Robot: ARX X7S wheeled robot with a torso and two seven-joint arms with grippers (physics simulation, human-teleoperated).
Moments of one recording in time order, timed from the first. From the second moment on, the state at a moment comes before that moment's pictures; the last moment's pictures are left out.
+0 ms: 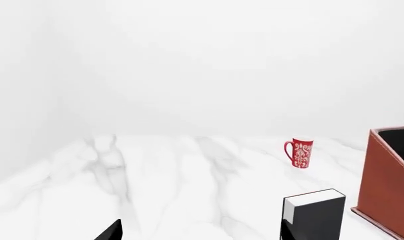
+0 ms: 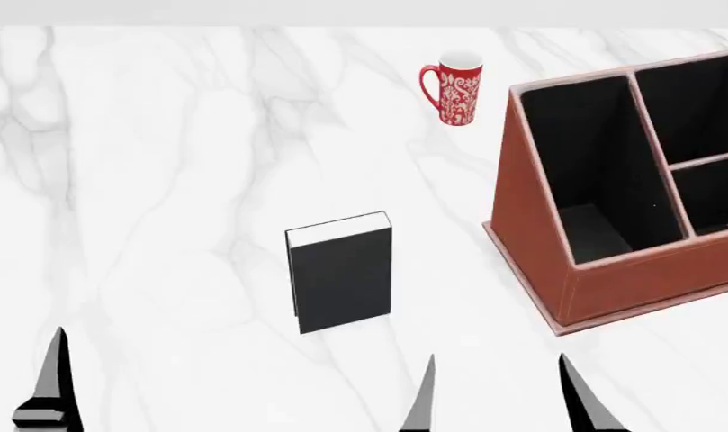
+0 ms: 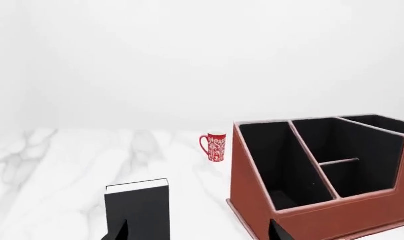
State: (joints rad) left arm 0.02 -0.16 -0.07 0.77 -0.22 -0.62 -0.11; right arm -0.04 0.16 -0.09 -0.82 0.16 0.65 0.18
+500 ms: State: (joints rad) left arm 0.03 -0.19 -0.13 0.91 -0.29 -0.71 -0.13; right arm 0.00 0.32 -0.15 -1.02 0.36 0.78 0.40
